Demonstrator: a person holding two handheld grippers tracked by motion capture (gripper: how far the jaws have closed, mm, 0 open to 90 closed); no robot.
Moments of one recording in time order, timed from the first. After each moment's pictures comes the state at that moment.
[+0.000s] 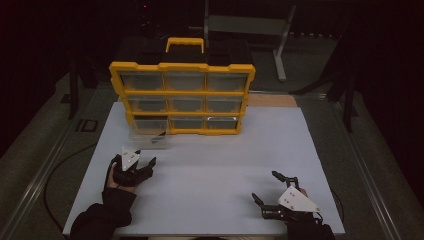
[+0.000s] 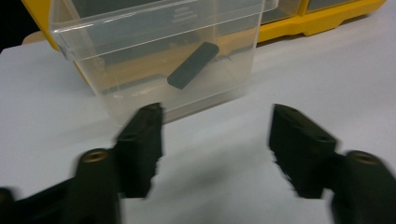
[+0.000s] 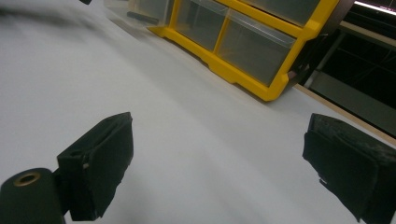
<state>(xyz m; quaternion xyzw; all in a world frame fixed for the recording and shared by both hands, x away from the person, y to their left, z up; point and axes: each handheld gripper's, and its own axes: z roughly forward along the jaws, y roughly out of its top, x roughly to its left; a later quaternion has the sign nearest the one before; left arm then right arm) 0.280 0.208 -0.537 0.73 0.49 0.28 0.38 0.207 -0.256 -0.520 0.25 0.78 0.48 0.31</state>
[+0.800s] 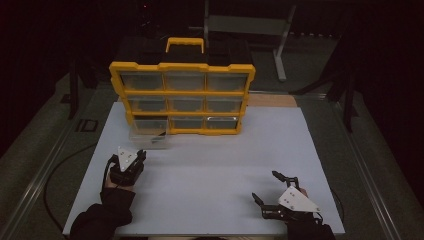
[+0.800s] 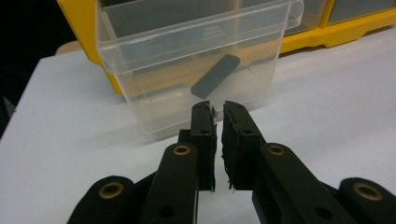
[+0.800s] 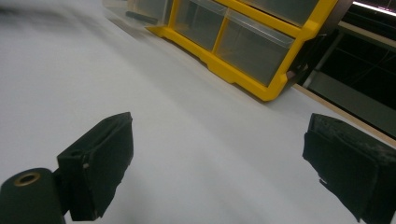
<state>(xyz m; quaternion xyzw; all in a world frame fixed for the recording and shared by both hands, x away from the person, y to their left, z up) 0.278 0.211 -0.533 0.71 0.50 0.32 0.37 0.208 -0.256 -0.520 0.25 0.78 0.48 0.32</state>
